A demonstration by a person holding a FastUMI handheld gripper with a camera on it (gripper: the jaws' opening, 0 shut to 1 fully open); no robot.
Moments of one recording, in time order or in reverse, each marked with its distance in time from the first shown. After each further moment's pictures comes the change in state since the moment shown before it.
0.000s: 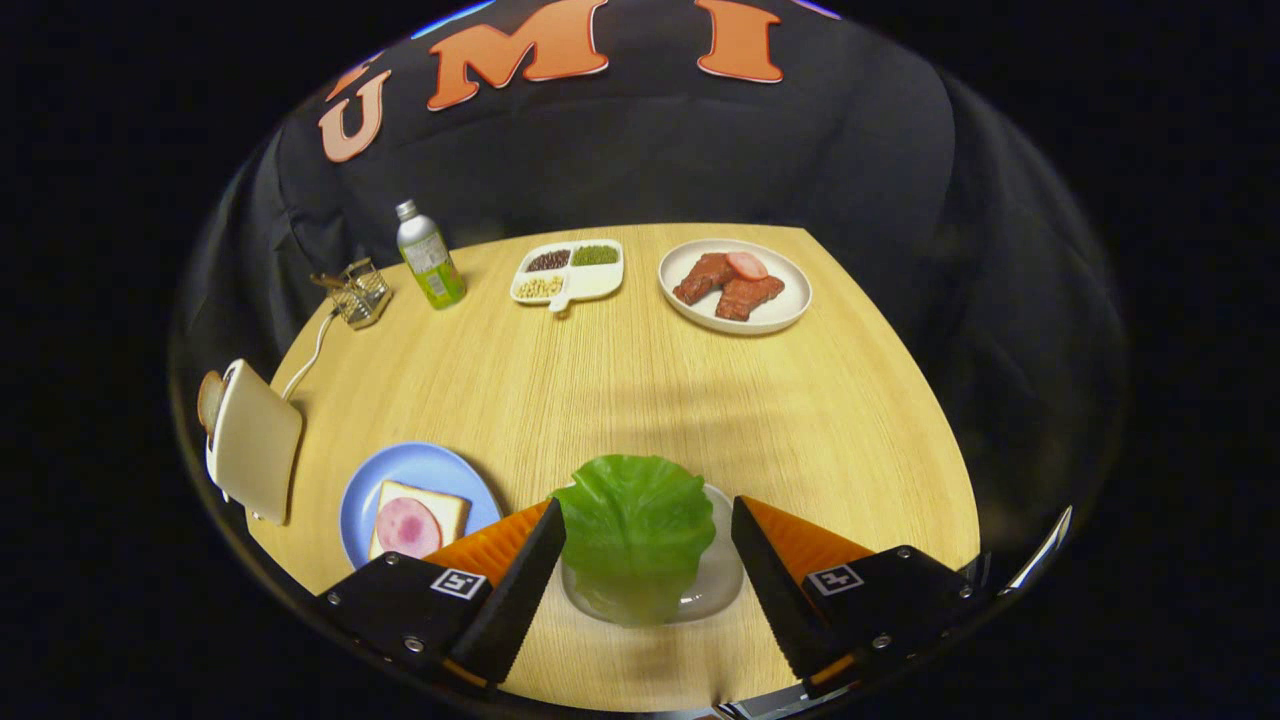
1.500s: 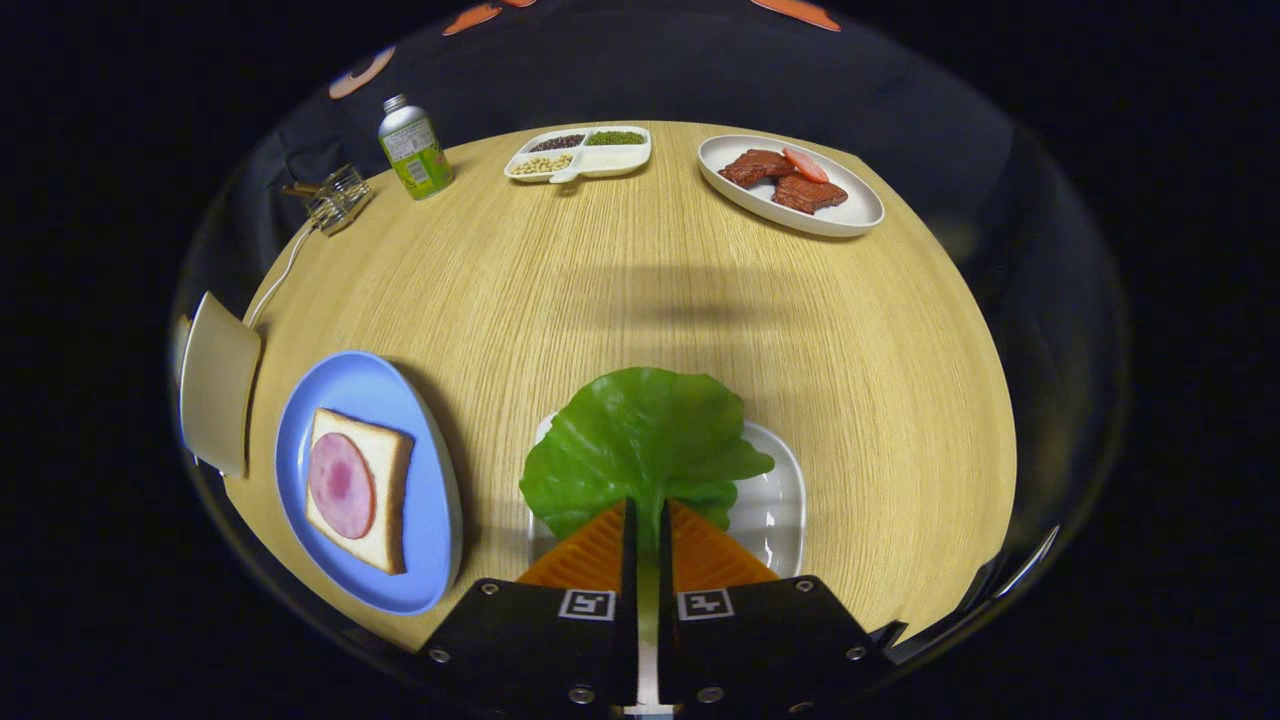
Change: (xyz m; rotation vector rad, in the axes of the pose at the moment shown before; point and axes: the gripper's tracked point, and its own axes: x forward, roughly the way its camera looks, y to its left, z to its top) arm 0.061 0.021 -0.046 -0.055 0.219 0.021
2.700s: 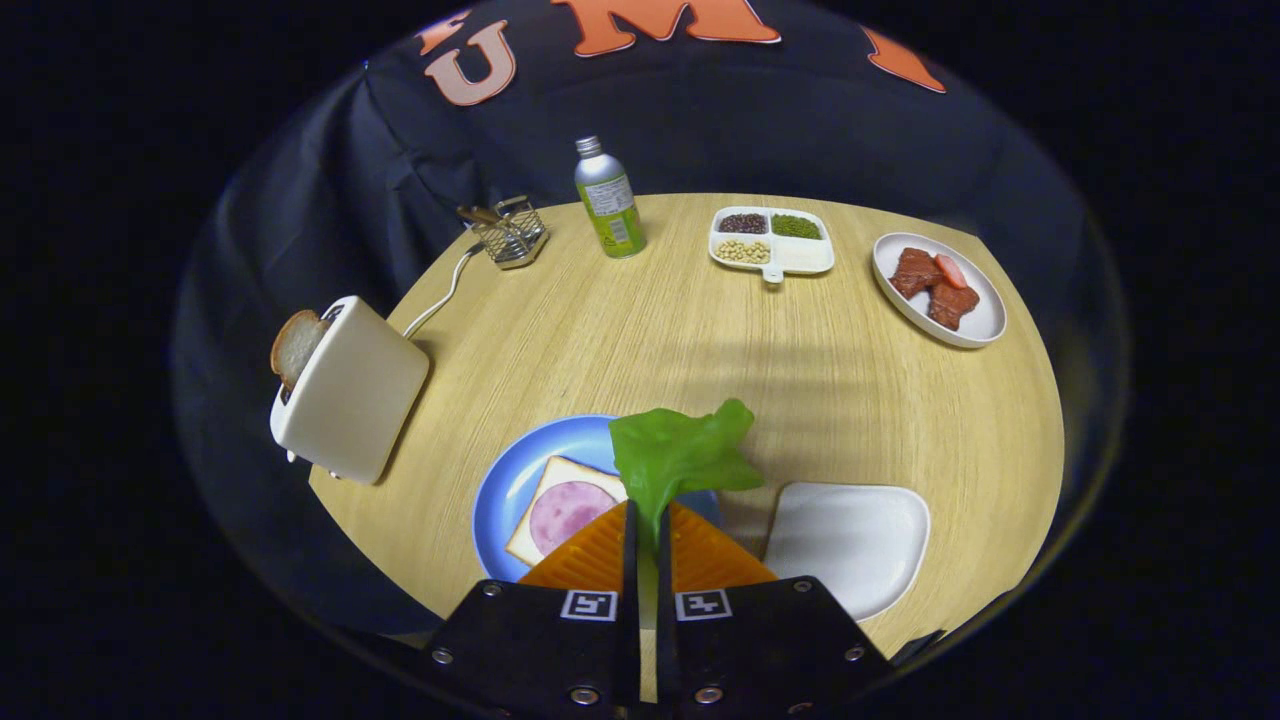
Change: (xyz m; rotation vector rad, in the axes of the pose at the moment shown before) arm -0.069 0.142 0.043 -0.144 -0.145 0.321
